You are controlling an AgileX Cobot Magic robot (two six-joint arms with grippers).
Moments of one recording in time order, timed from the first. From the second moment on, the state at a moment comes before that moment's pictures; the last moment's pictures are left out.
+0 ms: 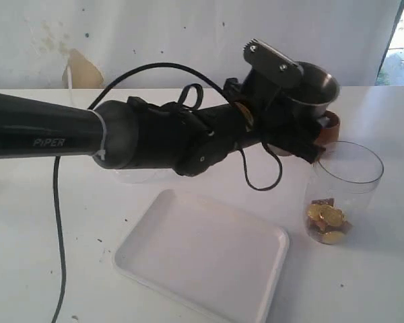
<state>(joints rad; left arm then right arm) -0.89 2.09 -1.47 0.10 -0.31 0.08 -0.02 0.04 0.00 0.03 0.32 -0.12</state>
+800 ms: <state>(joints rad) -0.90 2.11 -1.59 0.15 -0.11 0.10 -0.02 0.04 0.00 0.03 0.32 -0.12</state>
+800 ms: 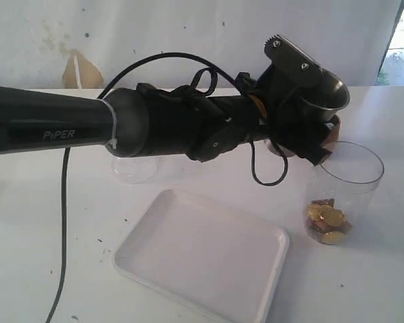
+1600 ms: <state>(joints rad) -0.90 2.18 -1.69 0.22 -0.02 0.29 -0.02 0.04 0.00 0.03 0.32 -0.12</state>
